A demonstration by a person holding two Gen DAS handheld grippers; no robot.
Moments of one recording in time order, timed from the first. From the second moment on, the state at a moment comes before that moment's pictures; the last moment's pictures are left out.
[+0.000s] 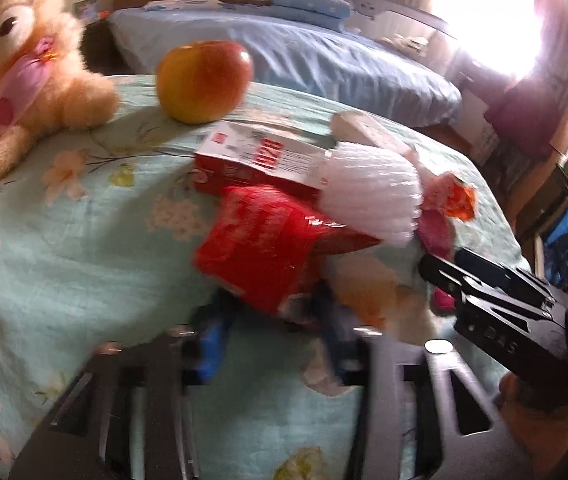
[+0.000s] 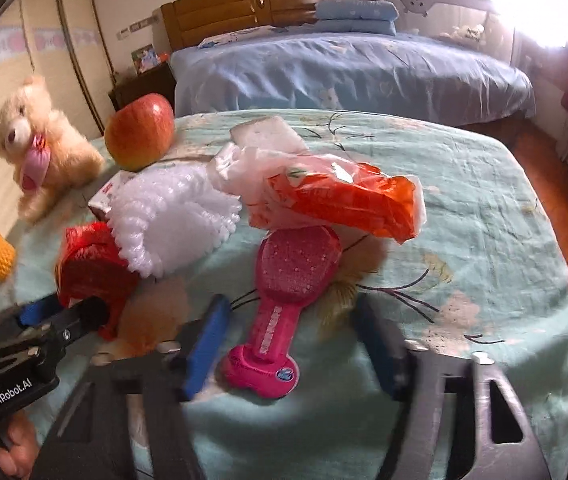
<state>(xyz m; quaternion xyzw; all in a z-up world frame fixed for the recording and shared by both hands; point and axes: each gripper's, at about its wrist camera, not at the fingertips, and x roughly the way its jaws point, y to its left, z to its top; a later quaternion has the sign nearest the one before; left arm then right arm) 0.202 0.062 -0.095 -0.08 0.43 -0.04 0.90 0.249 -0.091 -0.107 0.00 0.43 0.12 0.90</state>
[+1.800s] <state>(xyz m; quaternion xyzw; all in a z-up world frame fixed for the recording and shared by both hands) 0.124 -0.135 -0.069 0.00 0.42 -0.24 0.87 0.110 -0.290 -0.081 0.15 0.36 0.05 0.92</state>
